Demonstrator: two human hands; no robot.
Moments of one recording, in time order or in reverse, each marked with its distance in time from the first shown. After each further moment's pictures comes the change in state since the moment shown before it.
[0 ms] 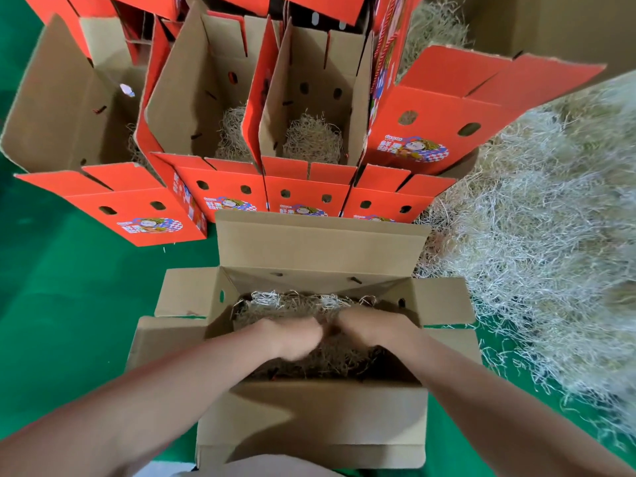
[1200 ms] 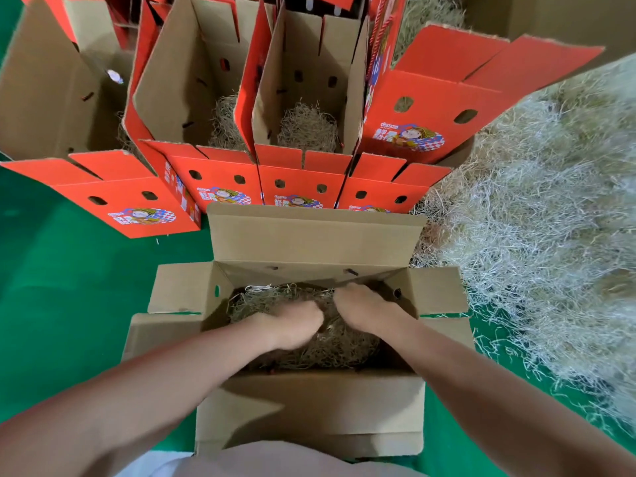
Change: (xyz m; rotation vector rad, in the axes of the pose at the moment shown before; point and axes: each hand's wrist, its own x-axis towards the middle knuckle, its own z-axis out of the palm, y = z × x) left_hand 0.006 0.006 0.008 -0.044 0.135 -0.037; right_hand -0.002 -0.003 -0.008 0.046 0.160 0.120
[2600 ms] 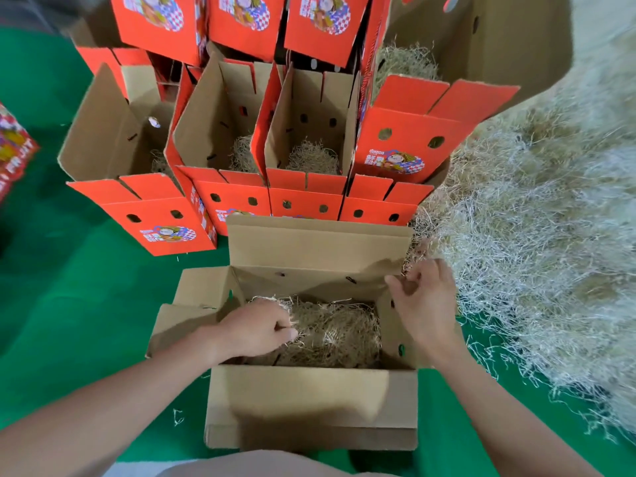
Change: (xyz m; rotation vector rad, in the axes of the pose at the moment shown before) left_hand -0.090 -0.015 -0.036 -0.129 0.235 -0.033; right_hand -0.082 0.043 0.009 0.538 1.280 0.240
